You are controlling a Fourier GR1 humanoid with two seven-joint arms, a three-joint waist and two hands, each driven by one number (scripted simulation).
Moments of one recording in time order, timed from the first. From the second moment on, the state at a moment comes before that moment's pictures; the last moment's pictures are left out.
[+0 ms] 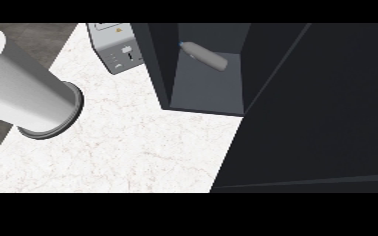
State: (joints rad) left arm 0.52 0.94 -0.06 -1.89 0.97 -0.13 -0.61; right arm 0.11 -0.38 0.52 -2.34 -0.54 0.35 0.33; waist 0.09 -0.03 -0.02
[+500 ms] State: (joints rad) left arm 0.56 0.97 0.01 -1.86 1.00 -0.23 -0.63; right arm -0.12 -0.25 0.58 -2.29 -0.45 0.25 0.49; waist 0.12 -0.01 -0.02
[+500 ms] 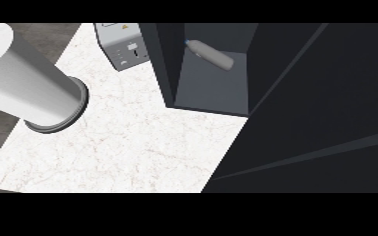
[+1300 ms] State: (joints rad) left arm 0.69 0.98 0.16 -1.78 1.04 -0.41 -0.67; right arm -0.80 -0.01 0.56 -1.81 -0.78 0.04 0.69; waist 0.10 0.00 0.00
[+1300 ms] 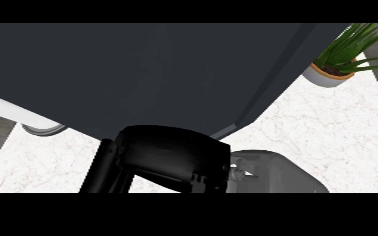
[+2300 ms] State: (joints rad) left arm 0.83 0.81 0.36 -1.80 1.01 -0.54 -0.58; right arm -0.93 -0.05 0.27 -1.25 -0.85 0.25 0.52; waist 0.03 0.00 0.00
